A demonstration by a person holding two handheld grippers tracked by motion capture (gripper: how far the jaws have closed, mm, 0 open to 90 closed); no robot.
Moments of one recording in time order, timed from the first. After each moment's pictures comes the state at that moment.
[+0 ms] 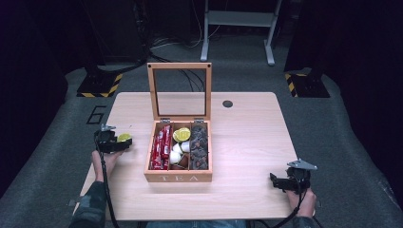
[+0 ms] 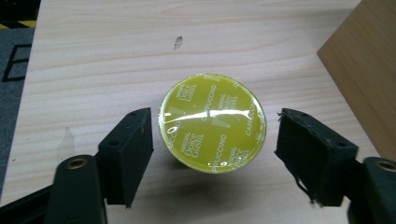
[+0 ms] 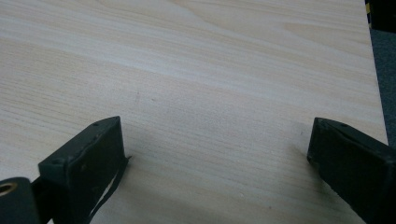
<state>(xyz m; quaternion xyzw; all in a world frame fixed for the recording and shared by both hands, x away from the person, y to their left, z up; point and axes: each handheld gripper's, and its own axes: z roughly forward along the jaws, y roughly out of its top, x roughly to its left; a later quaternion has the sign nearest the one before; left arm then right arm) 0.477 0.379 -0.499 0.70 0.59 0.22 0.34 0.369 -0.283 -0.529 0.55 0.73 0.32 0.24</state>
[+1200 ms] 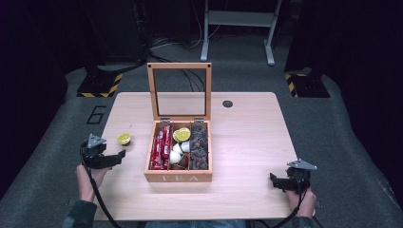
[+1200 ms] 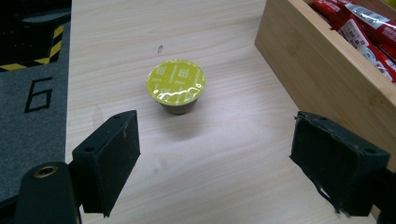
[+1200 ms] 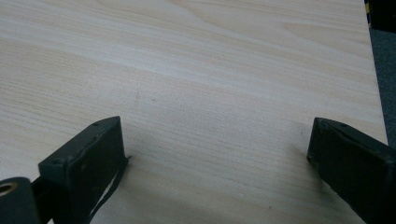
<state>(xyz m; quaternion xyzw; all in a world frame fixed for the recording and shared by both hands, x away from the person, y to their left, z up) 0.393 0.377 -0.459 0.72 0.54 0.26 0.35 0.369 -0.283 -0.530 0.55 0.73 0.32 0.24</state>
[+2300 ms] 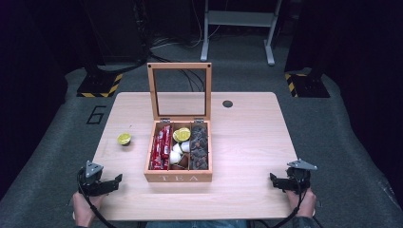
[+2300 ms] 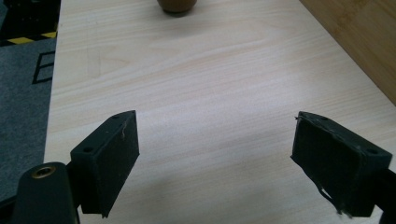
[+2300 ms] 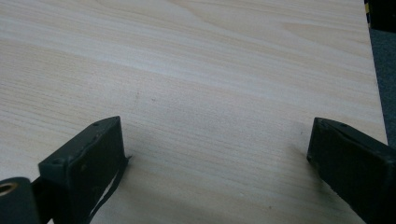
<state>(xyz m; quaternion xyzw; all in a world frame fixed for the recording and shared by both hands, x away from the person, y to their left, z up) 0.335 0.383 -0.515 0.72 0.55 0.26 0.33 0.369 -0.283 -0.530 0.55 0.73 0.32 0.24</state>
